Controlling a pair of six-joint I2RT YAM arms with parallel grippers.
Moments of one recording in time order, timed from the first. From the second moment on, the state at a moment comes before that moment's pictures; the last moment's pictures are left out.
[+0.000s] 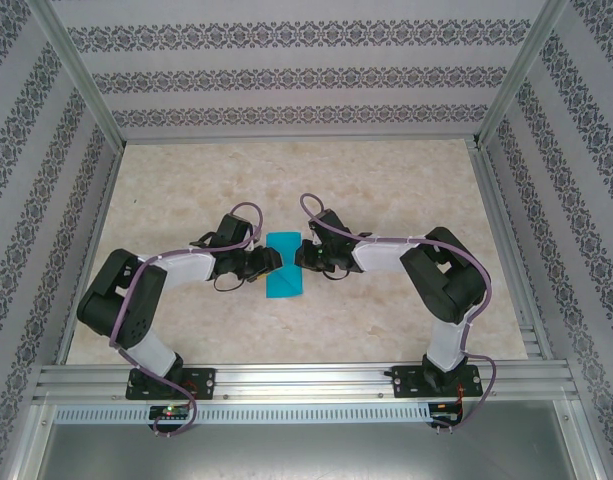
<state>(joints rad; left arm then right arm) -0.45 1.63 0.74 -0.08 0.49 -0.83 0.68 1.86 0.96 -0.02 -0.29 0.79</state>
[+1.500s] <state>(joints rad) -0.45 1.59 0.89 -0.25 0.41 -0.69 0.60 1.43 0.81 -0.18 -0.11 0.76</state>
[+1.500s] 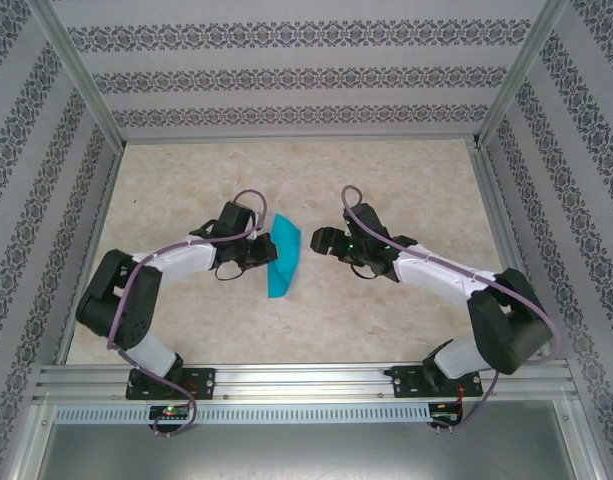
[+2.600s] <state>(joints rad) -0.79 2.08 1.60 -1.05 -0.77 -0.40 0.40 1.15 0.64 -0.32 0.07 0.77</state>
